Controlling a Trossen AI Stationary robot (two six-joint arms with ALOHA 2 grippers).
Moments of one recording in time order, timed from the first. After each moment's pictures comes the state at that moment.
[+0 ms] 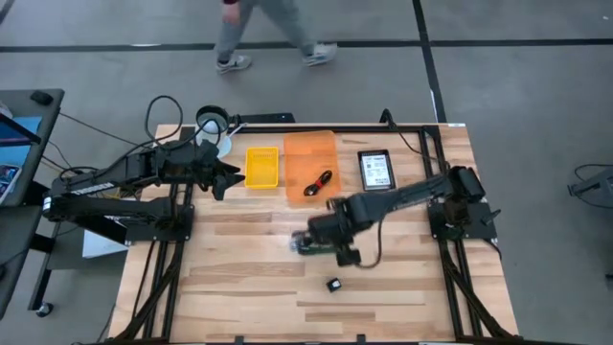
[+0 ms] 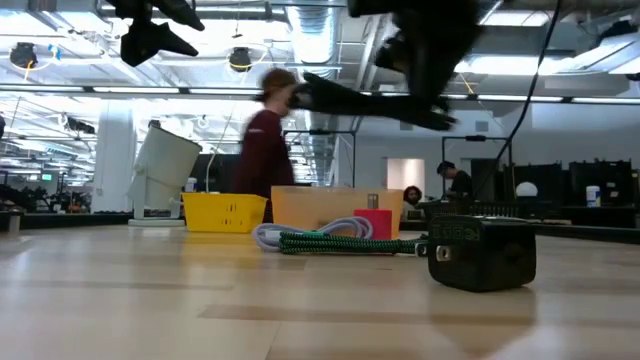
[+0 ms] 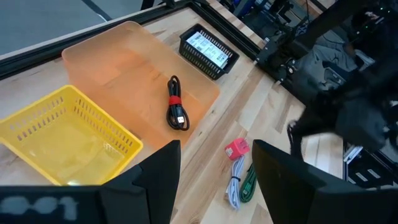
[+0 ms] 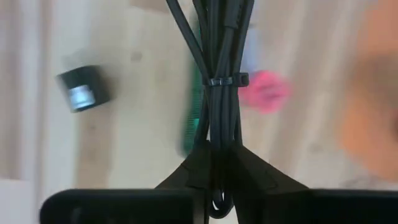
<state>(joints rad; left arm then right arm) 0.22 0.73 0.87 -0.62 -0.03 -0.57 0.25 1.89 1.66 -1.17 0.05 0.01</state>
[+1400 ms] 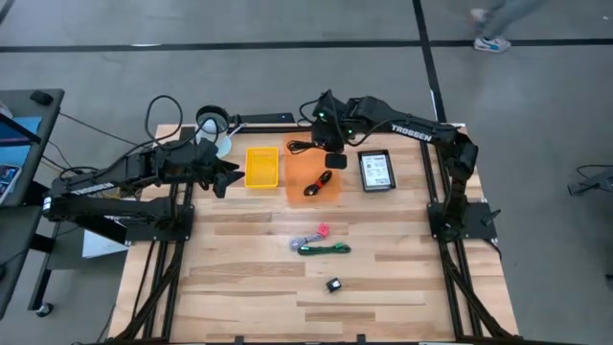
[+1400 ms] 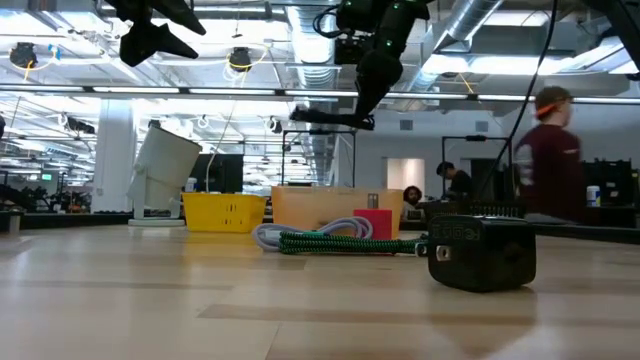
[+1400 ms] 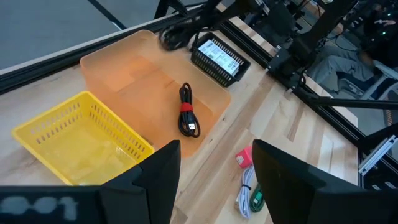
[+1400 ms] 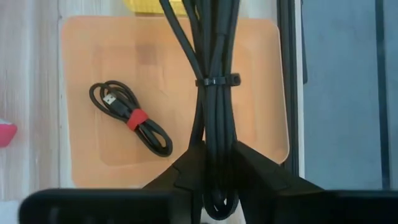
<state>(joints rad) 0.22 0.73 0.87 -0.62 -0.09 -0.57 -0.40 1.89 1.85 -1.08 0.02 -0.49</state>
